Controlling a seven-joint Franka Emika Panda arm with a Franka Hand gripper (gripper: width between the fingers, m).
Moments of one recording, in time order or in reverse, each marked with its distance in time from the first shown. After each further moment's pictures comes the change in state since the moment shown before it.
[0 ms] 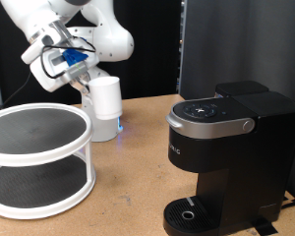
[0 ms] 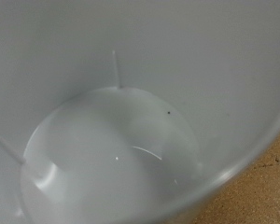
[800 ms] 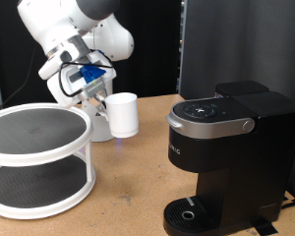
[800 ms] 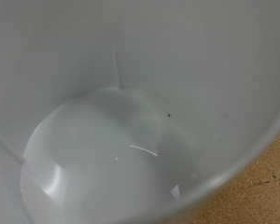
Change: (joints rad) arm 0.080 0.151 0.106 0.027 0.158 0.174 0.009
